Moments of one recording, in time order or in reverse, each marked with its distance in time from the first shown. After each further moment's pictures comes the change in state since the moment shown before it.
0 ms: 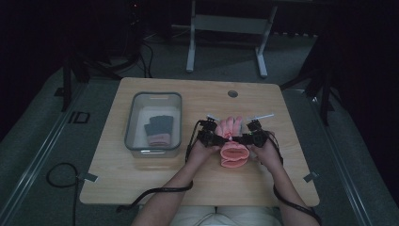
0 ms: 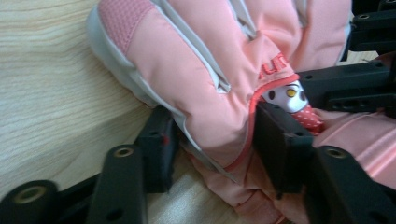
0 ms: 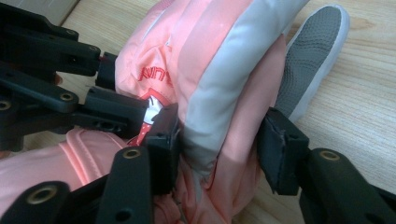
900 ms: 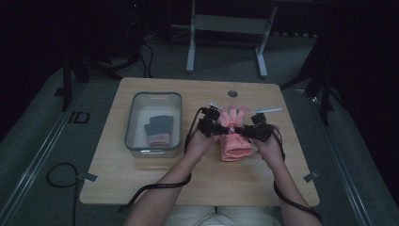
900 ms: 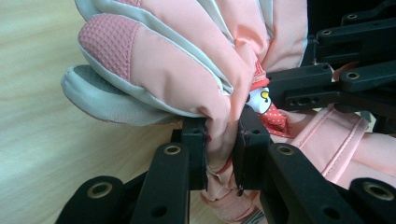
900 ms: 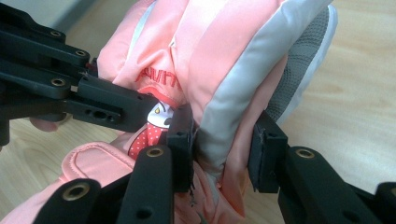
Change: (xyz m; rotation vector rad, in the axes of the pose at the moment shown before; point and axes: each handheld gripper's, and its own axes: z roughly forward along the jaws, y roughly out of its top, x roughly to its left) left arm -0.036 0.033 -0.059 -0.056 0.027 0.121; right arm 0.023 0.020 -0.041 -0.136 -0.005 -0.026
